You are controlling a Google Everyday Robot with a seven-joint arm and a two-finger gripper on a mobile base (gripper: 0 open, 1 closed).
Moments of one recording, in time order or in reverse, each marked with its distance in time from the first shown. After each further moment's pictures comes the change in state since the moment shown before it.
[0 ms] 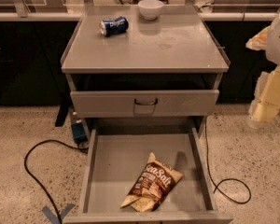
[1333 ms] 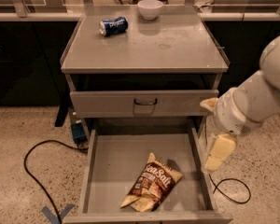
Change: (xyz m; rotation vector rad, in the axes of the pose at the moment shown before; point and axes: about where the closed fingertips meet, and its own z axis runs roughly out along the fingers) arm -0.011 0.050 0.165 -0.145 -0.185 -0.052
